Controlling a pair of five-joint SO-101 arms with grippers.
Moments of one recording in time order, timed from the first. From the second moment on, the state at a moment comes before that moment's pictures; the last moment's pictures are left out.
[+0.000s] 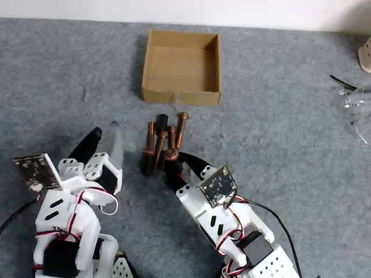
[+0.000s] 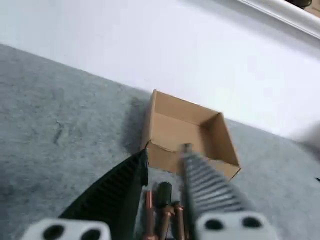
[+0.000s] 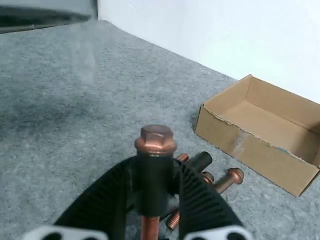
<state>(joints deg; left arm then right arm) 0.2 -104.3 72.0 52.4 25.8 -42.7 -103.9 93.0 27.4 8.0</state>
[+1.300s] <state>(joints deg) -0.7 -104.1 95.3 34.4 -2.9 -25.2 -30.0 41.8 25.4 8.0</state>
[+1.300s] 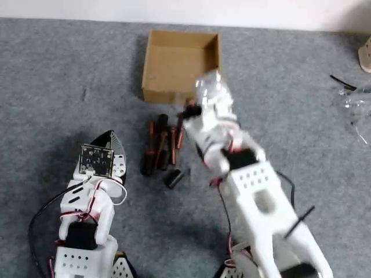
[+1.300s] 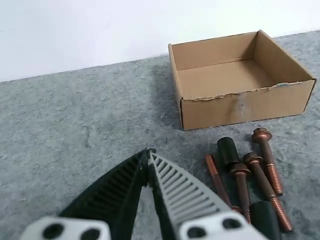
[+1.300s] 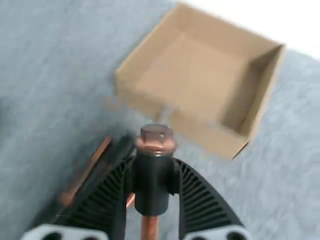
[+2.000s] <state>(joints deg) -0.7 -104.1 95.7 32.5 -4.4 -17.3 33.7 -23.2 25.3 8.0</state>
